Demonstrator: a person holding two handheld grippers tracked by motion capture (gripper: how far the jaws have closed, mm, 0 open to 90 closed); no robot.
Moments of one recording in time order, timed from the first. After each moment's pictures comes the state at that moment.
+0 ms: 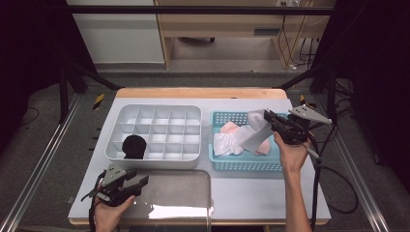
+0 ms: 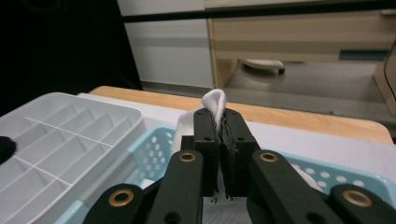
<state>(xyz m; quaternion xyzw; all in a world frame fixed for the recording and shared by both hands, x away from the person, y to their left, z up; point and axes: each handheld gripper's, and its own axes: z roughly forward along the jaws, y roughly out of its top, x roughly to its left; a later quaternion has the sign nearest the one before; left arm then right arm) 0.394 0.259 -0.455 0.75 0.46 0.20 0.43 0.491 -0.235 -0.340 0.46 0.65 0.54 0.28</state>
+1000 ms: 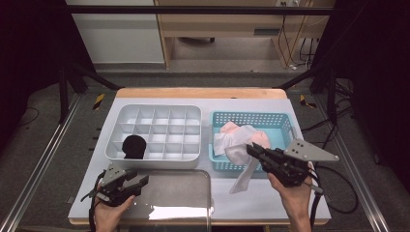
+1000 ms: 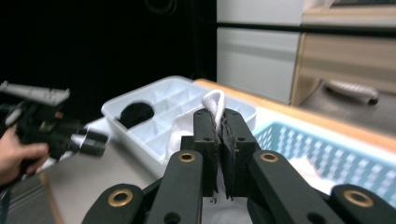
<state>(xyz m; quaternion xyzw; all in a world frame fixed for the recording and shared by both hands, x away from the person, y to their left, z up) 0.393 0.259 -0.453 0.75 0.47 0.20 0.43 0.386 -0.199 -0.330 0.32 0.71 0.59 0.20</state>
